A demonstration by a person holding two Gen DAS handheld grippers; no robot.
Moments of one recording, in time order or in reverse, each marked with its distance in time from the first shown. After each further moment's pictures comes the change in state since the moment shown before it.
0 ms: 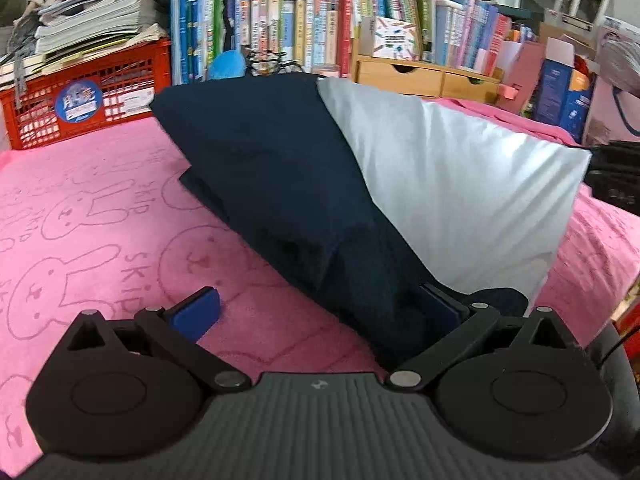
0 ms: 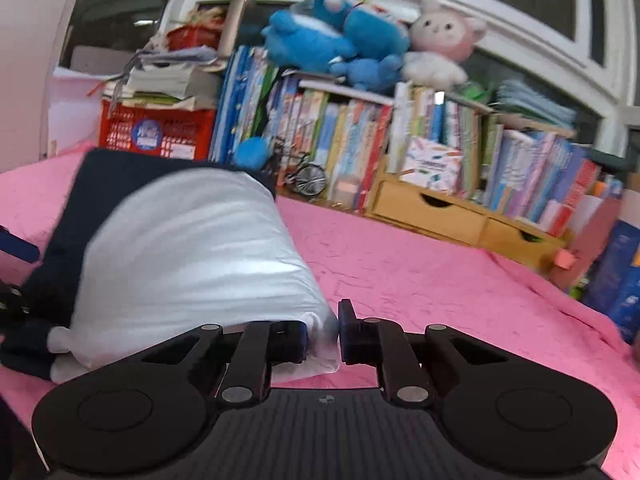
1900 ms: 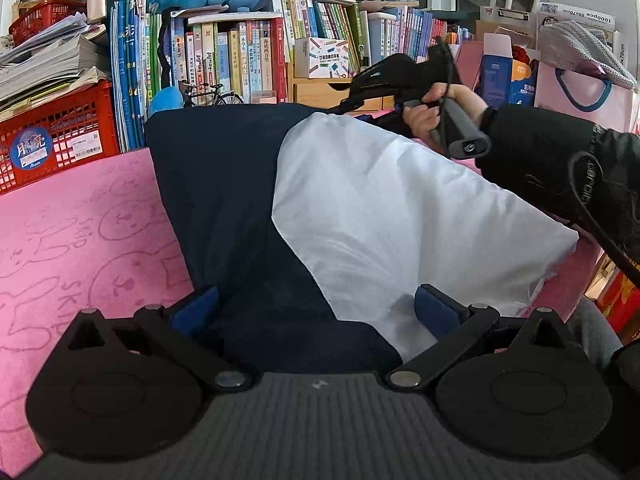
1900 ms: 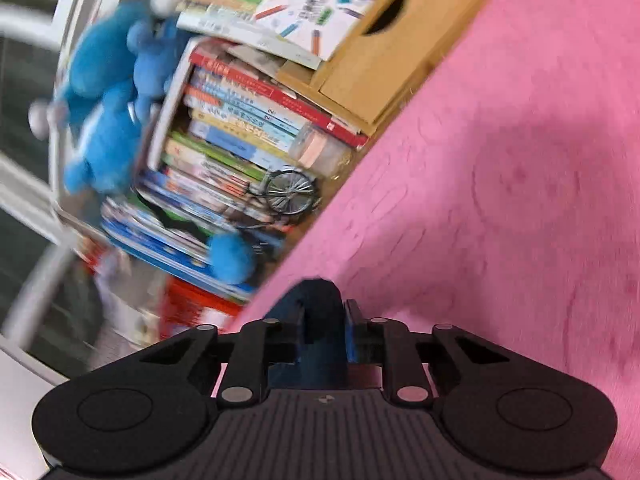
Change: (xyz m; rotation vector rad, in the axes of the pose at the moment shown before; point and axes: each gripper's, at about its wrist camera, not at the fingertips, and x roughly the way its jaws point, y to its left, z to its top) left arm -0.003 -0.037 -0.010 0.108 -0.099 -0.081; right arm 0.292 -0.117 0.010 1.095 0.216 0.504
